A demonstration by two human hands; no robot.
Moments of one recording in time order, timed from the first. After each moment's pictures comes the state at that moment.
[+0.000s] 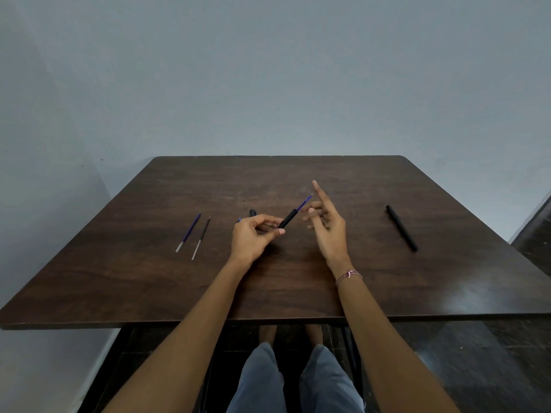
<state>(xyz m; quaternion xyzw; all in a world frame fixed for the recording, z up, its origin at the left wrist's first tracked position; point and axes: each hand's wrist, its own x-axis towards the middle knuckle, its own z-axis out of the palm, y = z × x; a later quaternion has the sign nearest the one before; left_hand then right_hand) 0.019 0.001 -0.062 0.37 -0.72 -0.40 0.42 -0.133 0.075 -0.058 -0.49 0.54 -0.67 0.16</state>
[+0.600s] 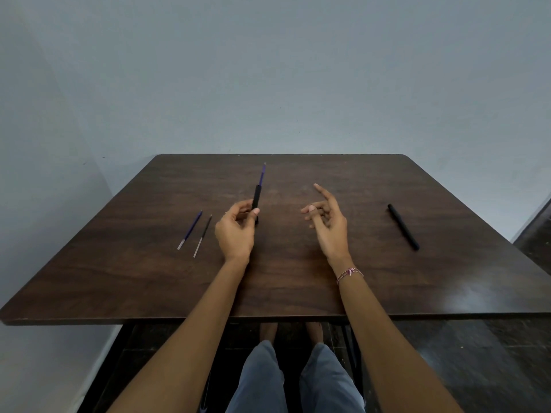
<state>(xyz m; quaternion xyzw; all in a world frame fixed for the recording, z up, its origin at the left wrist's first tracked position) 0.027 -0.003 -0.059 0.47 -0.60 -0.32 0.56 -0.134 0.074 -0.059 -0.48 0.54 -0.67 0.16</state>
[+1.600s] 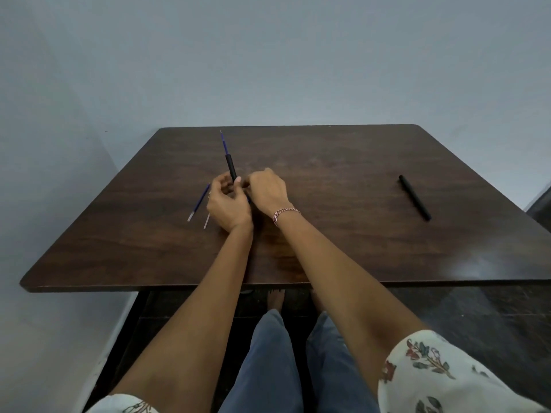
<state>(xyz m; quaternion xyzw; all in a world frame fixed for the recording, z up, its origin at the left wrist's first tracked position) 0.037 -0.010 -0.055 0.55 -0.44 -0.30 0.64 -0.034 -0.008 -0.026 -0.66 0.73 -0.19 -0.02</state>
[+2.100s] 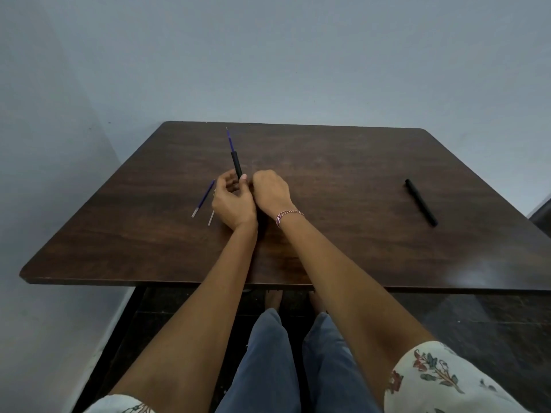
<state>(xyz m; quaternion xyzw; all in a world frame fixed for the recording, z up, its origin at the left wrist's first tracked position) 0.039 -0.011 -0.058 0.54 -0.44 -0.31 0.65 -0.024 -0.006 -0.027 -0.65 0.74 -0.19 0.00</state>
